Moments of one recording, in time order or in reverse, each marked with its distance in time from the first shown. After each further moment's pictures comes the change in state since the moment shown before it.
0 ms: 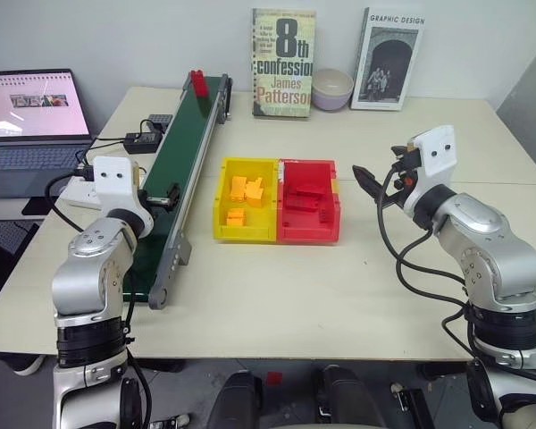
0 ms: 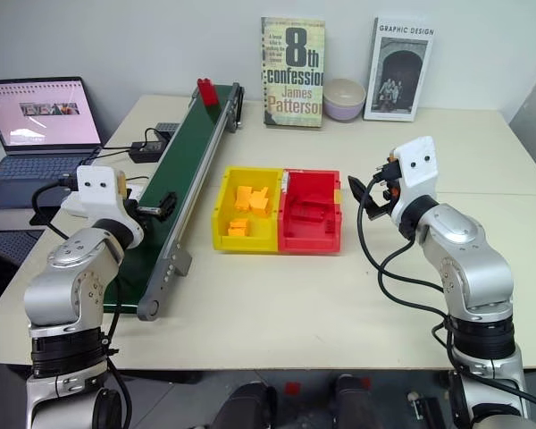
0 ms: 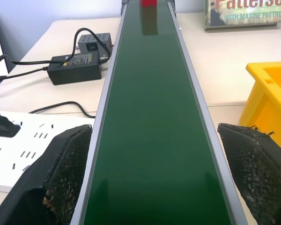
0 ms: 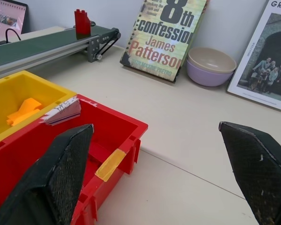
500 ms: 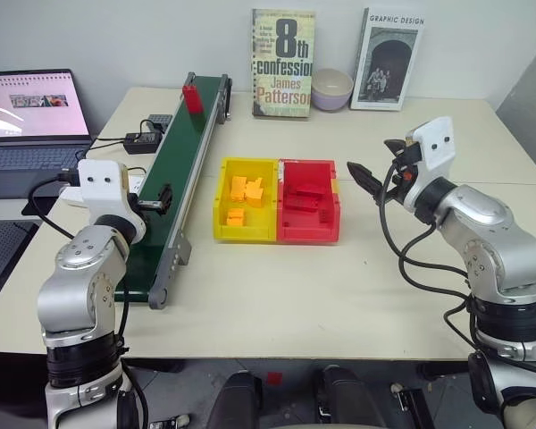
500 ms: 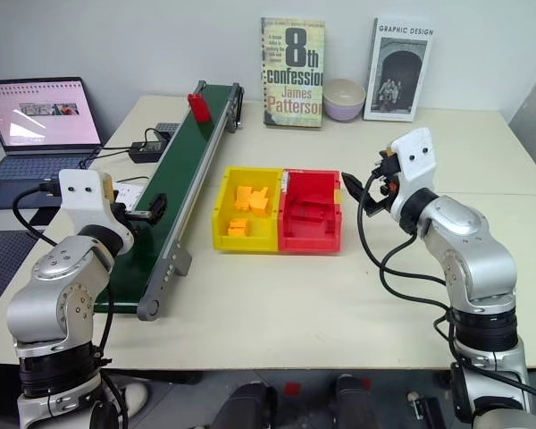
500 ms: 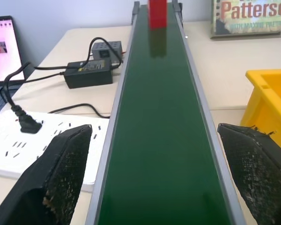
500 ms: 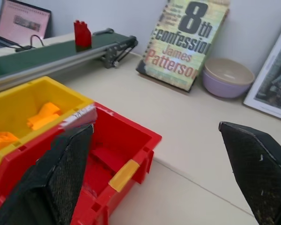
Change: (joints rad) left arm 0.080 -0.031 0.053 -0.160 -0.017 0.068 0.075; right arm -0.057 -0.023 -0.002 0.041 0.069 -0.019 0.166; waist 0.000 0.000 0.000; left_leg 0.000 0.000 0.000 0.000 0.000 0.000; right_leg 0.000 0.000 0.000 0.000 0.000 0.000
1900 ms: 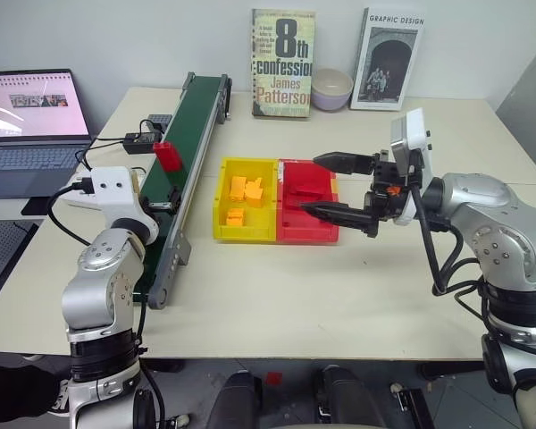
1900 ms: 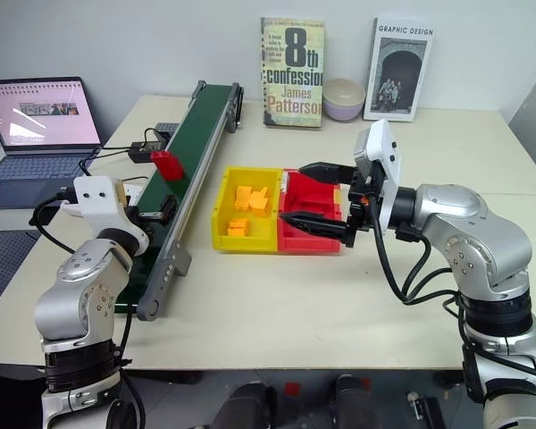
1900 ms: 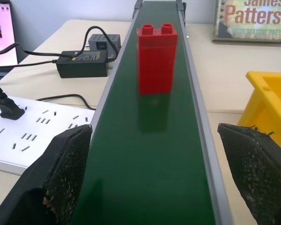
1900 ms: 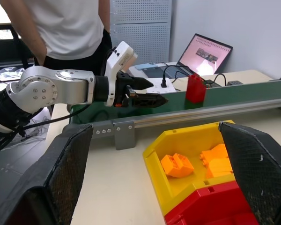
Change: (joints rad) left arm -0.035 -0.069 -0.026 0.128 0.016 -0.116 0.033; right arm -0.097 -0.096 0.071 -0.055 0.302 0.040 0.396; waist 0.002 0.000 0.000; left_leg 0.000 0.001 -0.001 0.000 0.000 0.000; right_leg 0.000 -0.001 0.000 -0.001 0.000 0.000
